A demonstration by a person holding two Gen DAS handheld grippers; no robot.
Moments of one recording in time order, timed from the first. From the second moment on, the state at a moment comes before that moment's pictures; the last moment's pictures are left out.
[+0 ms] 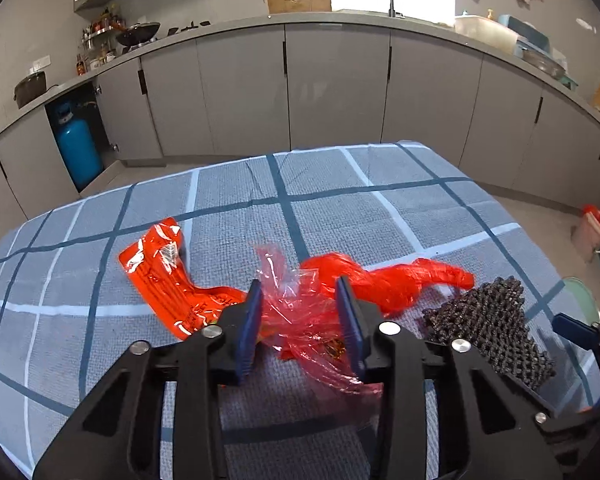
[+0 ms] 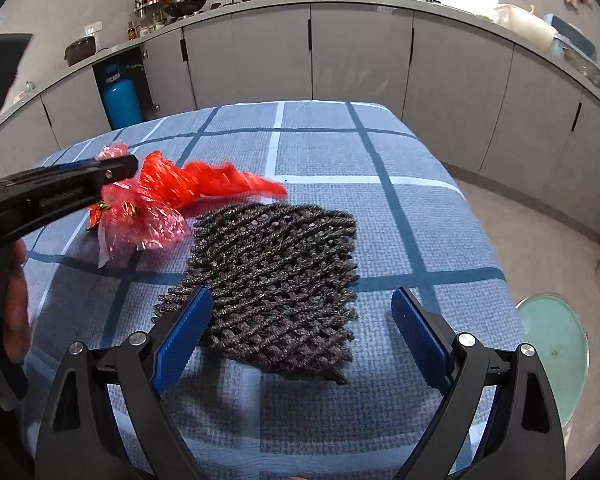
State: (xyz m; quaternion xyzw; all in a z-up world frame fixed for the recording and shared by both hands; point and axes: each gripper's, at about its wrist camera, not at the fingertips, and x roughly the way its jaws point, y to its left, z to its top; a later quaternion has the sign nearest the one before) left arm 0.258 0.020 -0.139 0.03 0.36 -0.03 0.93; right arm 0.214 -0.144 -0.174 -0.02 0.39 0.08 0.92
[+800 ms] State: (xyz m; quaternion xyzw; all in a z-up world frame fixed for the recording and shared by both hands) left arm 0.187 0.069 -0.086 0.03 0.30 0.00 0.95; right arm 0.184 -0.124 -0.148 -0.04 0.36 0.13 0.92
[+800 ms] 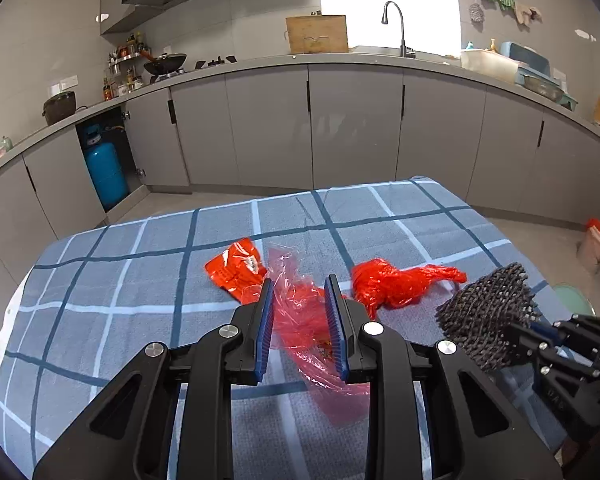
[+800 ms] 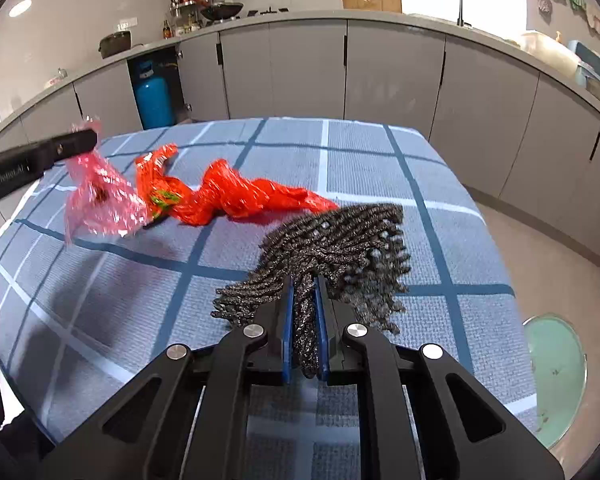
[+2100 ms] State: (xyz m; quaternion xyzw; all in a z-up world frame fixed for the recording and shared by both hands) left arm 0.162 0.042 -0.062 0.08 0.27 0.00 0.96; right arm 0.136 -0.135 -0.099 -0.01 0.27 0.16 0.95
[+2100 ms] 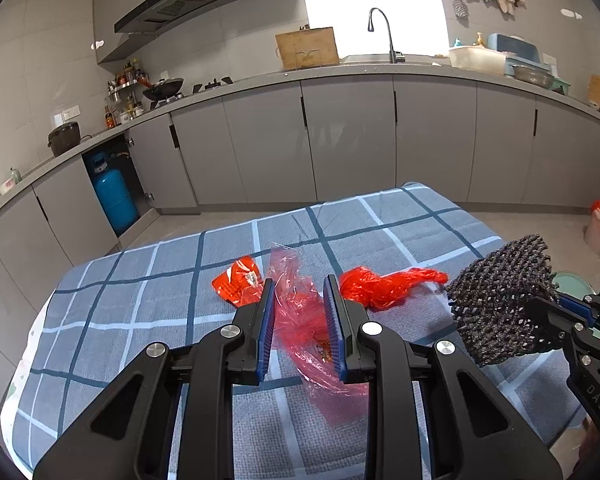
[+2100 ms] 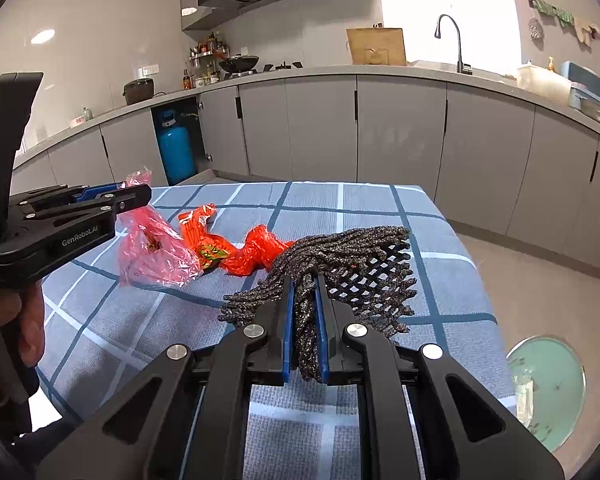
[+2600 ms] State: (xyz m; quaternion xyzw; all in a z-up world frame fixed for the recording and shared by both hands) left arm 0.171 -0.032 -0.036 0.10 0.23 -0.08 0.96; right arm 0.140 -0.173 -0.089 0.01 0.26 0.10 0.96
